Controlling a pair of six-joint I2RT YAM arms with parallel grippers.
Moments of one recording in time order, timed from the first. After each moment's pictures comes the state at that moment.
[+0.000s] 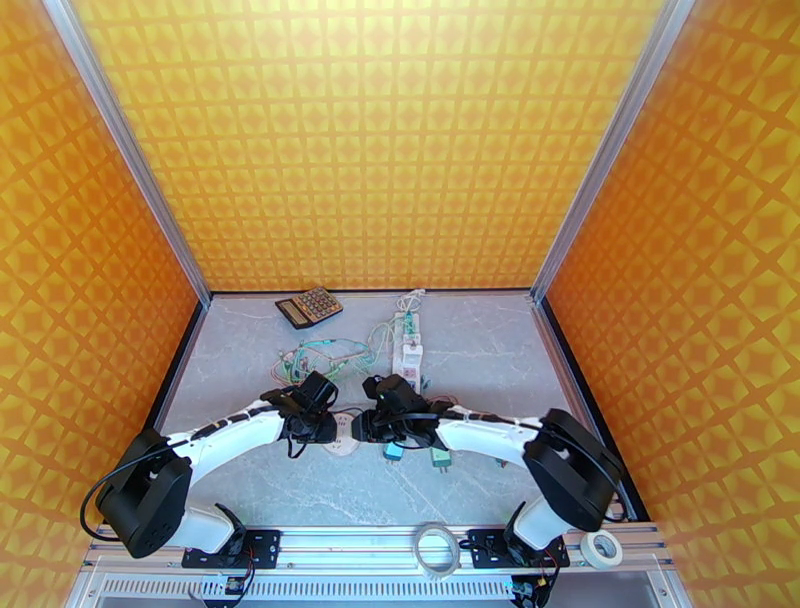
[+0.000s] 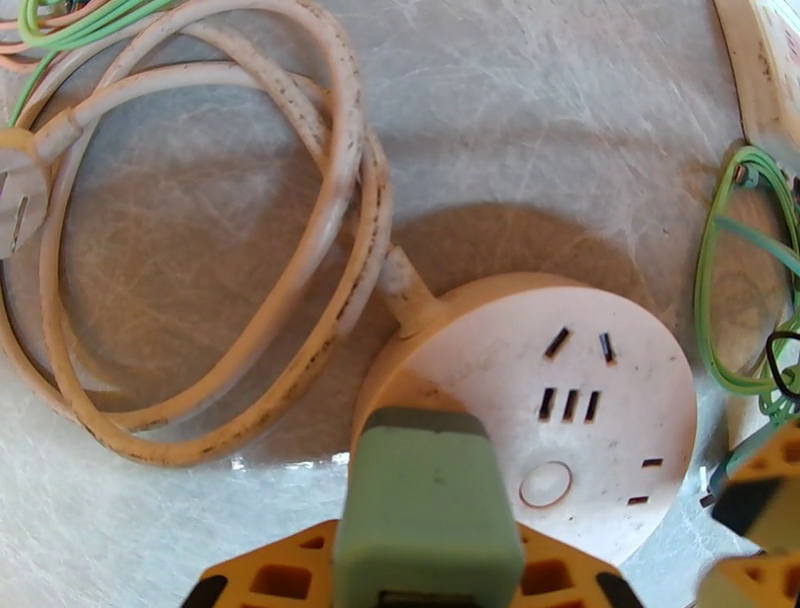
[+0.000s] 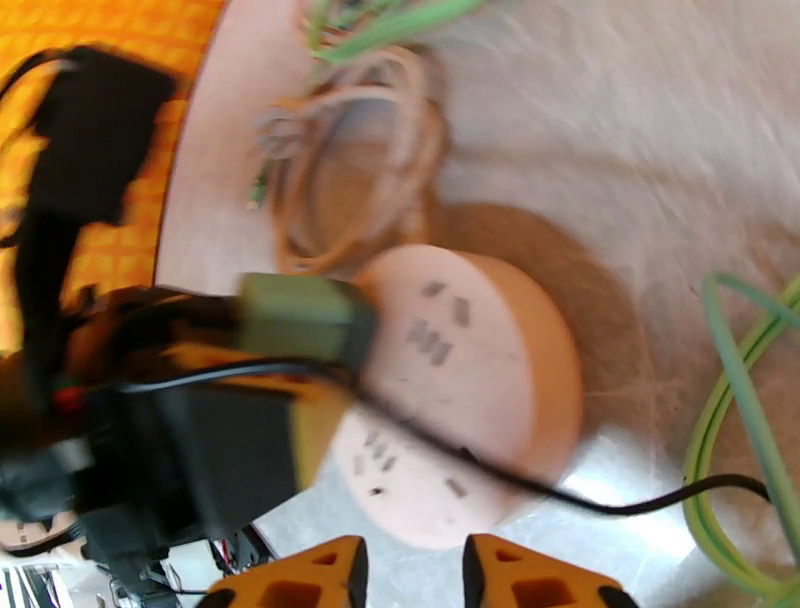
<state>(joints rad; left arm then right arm) -0.64 1.46 0.85 -0.63 0.01 -0.62 0.82 1.64 0.85 -0.05 -0.37 0.80</state>
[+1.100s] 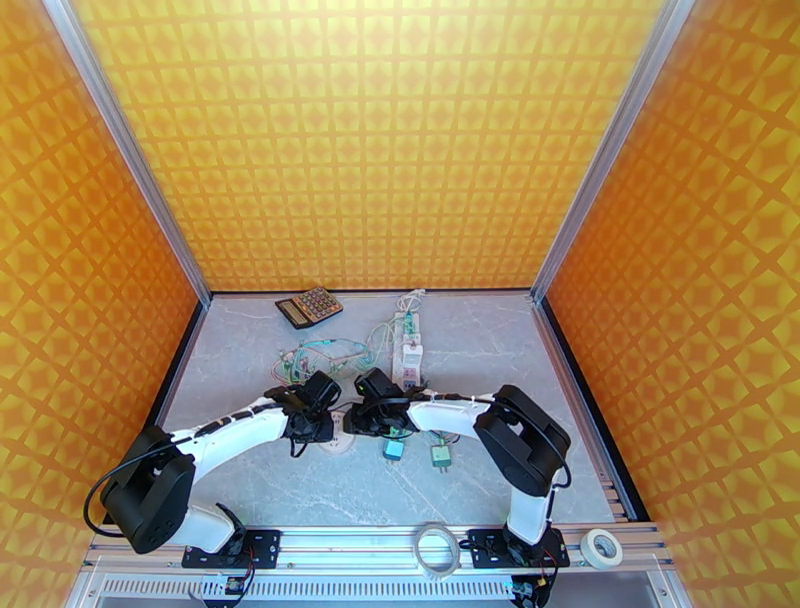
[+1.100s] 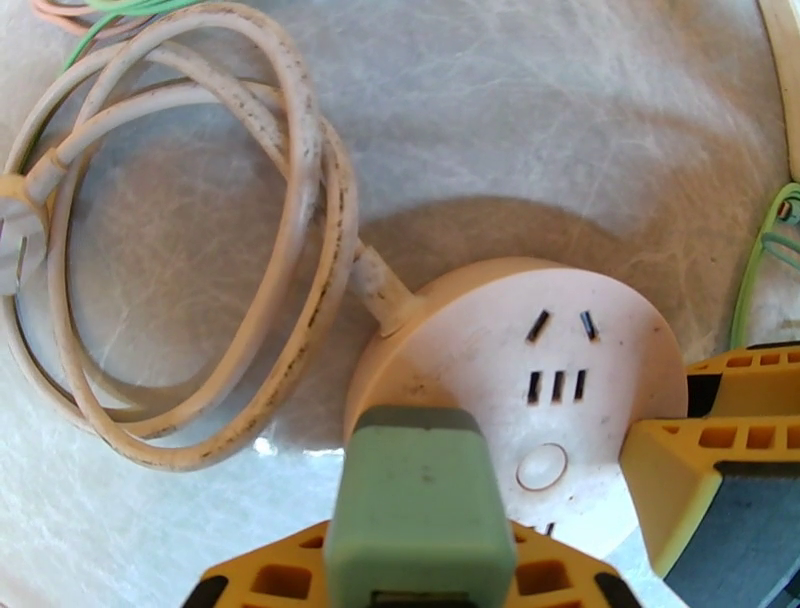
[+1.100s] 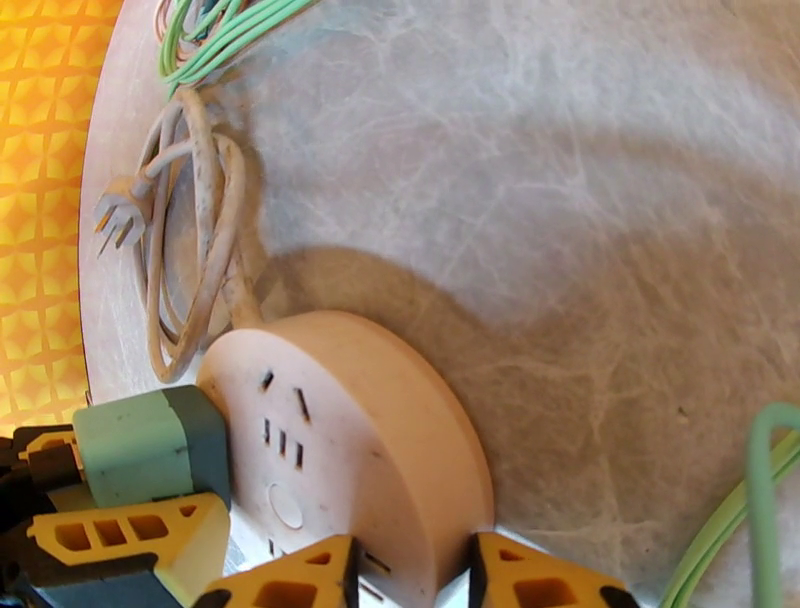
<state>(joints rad) -0.66 1.49 0.91 -0.73 -0.06 -0.68 0.83 1.88 1.09 -0.20 -0.31 0.77</state>
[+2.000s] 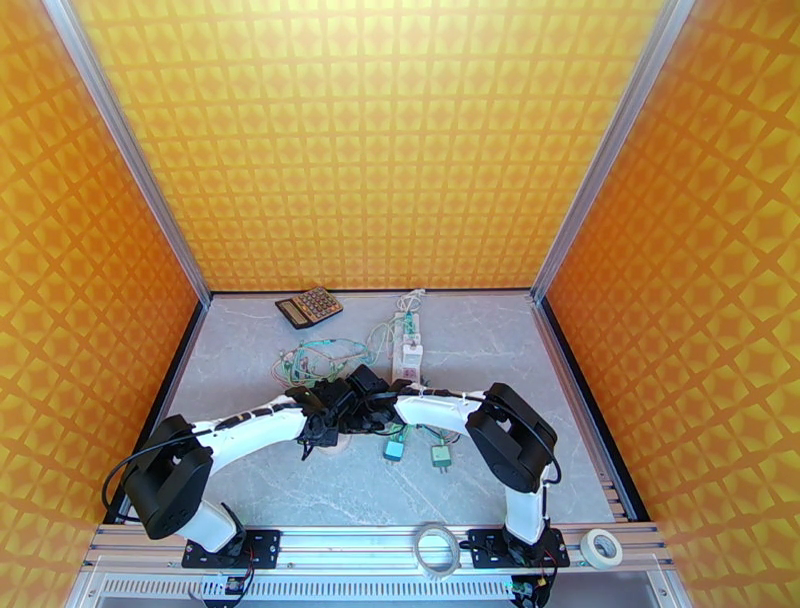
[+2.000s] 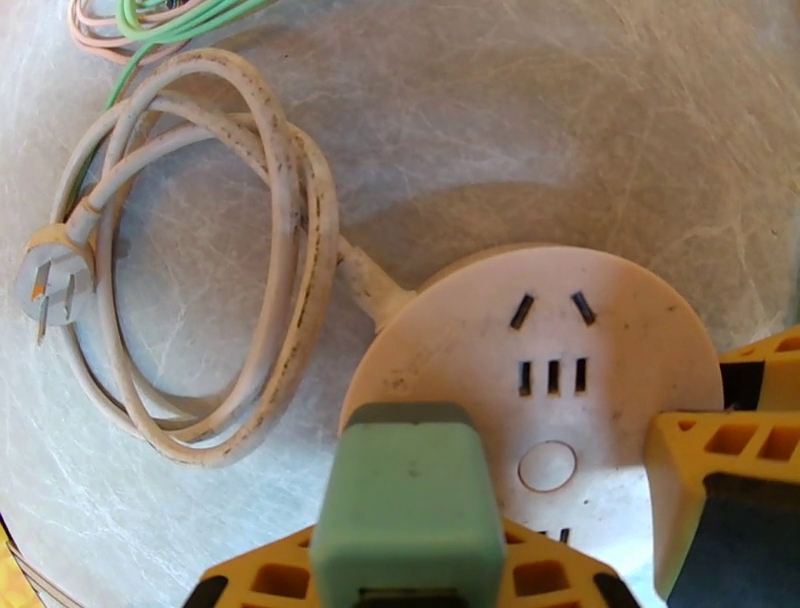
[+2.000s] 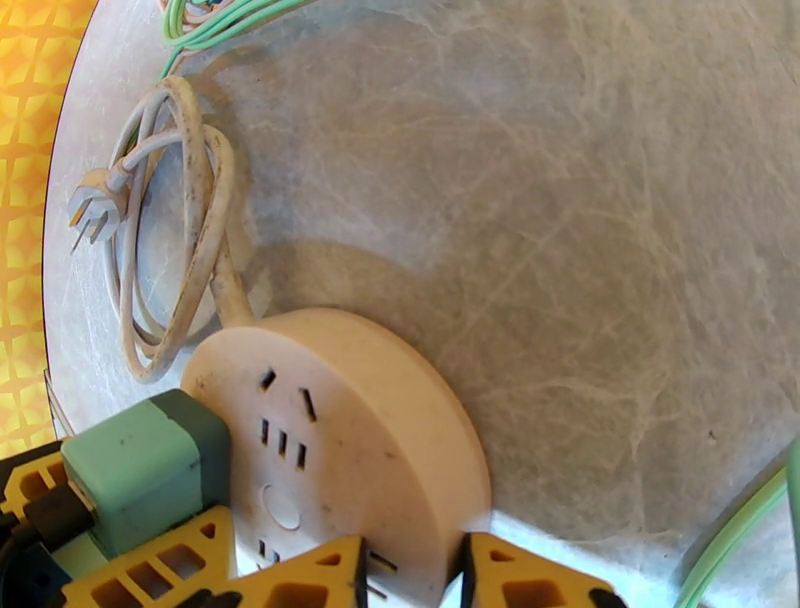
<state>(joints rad) -0.75 1.56 0.96 -0.81 -0.22 -0.69 0.86 1.93 1.22 -0.36 -0.25 0.69</state>
